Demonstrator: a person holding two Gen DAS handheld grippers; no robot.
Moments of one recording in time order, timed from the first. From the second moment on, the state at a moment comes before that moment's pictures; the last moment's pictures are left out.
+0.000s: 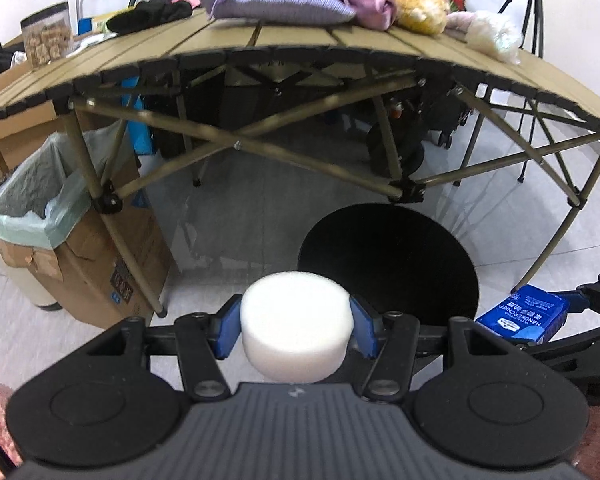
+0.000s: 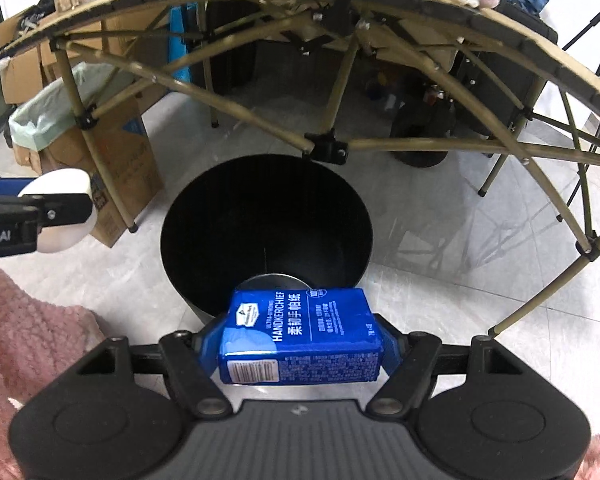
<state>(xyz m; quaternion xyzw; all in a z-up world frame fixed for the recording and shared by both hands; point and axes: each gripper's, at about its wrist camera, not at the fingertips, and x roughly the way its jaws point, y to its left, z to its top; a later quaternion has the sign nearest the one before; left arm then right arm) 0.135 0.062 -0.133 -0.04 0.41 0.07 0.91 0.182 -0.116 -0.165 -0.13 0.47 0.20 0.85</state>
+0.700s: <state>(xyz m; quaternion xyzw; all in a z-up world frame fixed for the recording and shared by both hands) 0.179 0.068 -0.154 -0.03 0.43 0.11 0.89 0.225 -0.085 -0.195 -0.13 0.46 0.24 0.85</state>
